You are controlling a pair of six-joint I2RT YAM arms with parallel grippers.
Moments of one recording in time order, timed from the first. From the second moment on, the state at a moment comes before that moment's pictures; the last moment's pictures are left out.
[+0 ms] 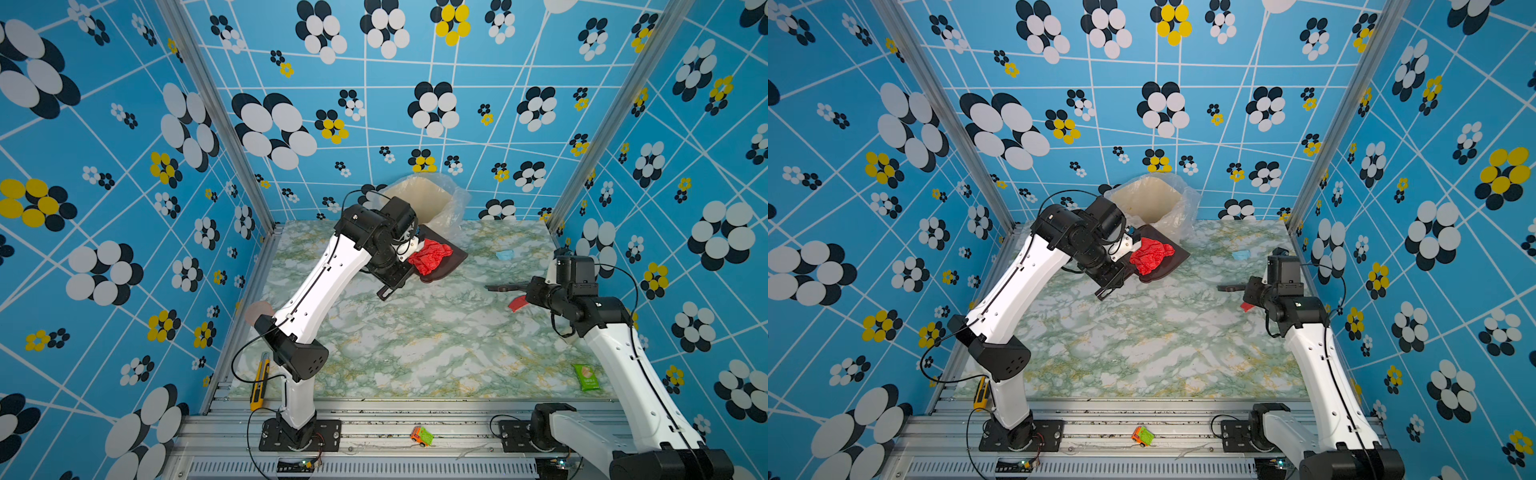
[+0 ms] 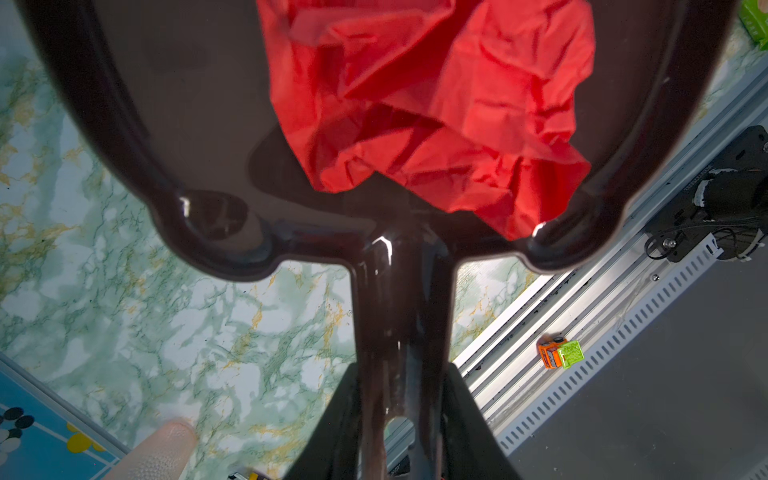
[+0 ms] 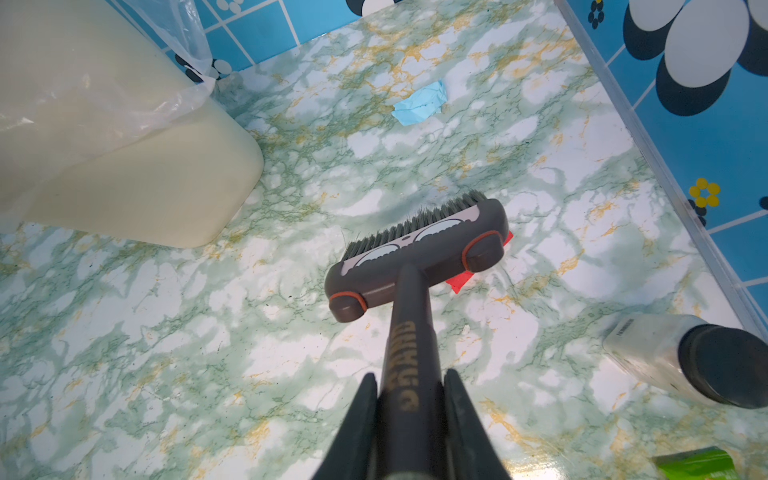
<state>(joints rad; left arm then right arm) -0.66 1.90 2.34 -1.68 0.11 0.07 0.03 1.06 1.04 -0.77 0.05 0.31</state>
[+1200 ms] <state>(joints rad) -0.56 1.92 2.38 -1.45 0.29 0.02 0.03 1.06 1.02 -0.74 0.04 0.33</state>
